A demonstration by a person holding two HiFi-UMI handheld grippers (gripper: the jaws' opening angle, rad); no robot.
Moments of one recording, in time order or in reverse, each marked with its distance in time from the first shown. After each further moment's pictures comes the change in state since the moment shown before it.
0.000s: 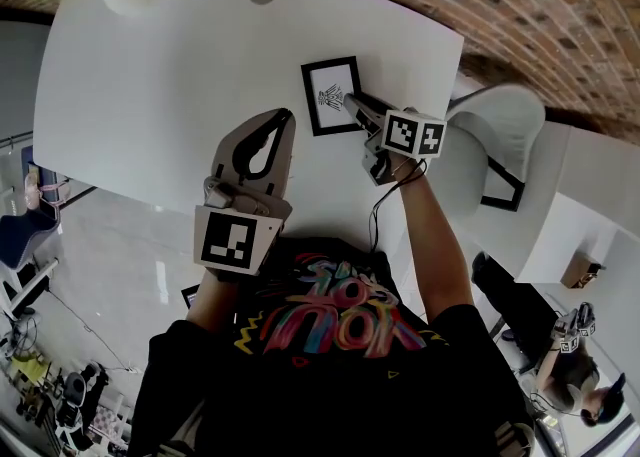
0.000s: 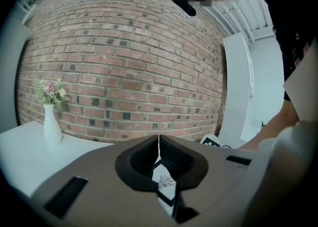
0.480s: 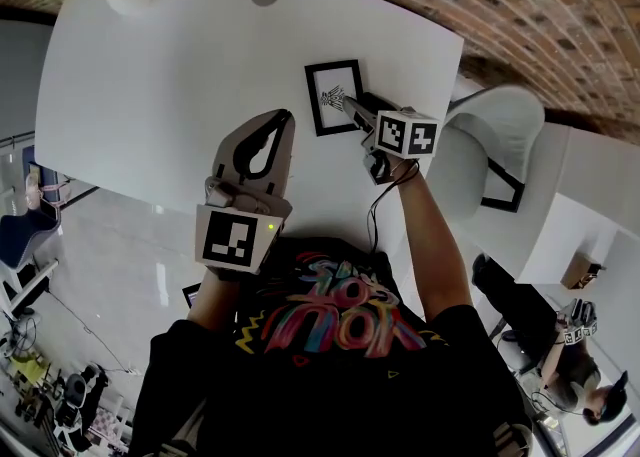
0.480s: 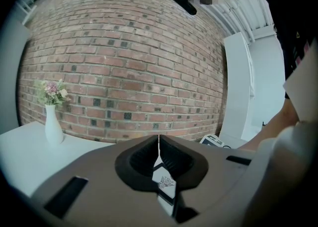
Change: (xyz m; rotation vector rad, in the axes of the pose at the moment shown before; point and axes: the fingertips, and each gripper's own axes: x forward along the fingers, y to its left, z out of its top) left arm -0.007 0.001 -0.001 0.008 -0.002 0.006; right arm -0.001 -0.010 -0.005 -0.119 0.039 -0.139
